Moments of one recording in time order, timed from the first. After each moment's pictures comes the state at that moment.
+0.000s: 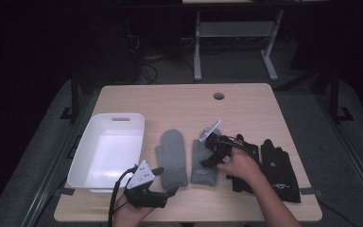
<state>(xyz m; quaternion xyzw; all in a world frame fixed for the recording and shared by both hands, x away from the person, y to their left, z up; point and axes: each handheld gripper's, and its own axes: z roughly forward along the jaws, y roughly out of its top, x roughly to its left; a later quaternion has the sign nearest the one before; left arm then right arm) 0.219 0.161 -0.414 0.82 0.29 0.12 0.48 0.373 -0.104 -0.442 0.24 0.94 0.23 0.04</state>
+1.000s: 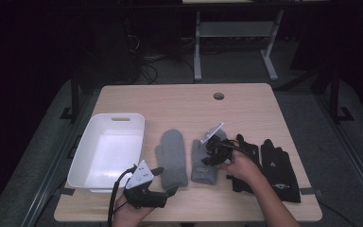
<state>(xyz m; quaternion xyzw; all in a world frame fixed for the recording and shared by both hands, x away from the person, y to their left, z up) 0.219 0.162 -0.412 0.81 0.30 0.13 0.48 0.364 -0.106 -0.445 0.27 0.93 0.24 0.03</state>
